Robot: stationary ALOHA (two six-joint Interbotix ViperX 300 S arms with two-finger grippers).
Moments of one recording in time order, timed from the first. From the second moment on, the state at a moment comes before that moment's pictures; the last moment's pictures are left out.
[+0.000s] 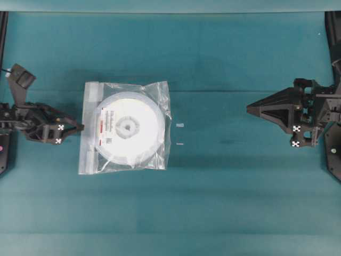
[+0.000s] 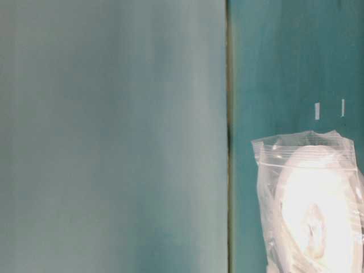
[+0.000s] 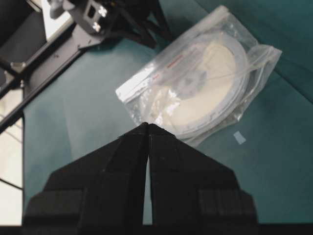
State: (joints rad) left arm 0.25 -0.20 1.40 0.01 -0.56 -0.86; right arm -0.09 -0.74 1.18 0.37 -0.20 0.31
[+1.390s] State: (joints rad) left arm 0.26 -0.08 1.31 0.01 -0.53 -0.83; right arm -0.09 -0.72 1.18 0.38 -0.12 0.41
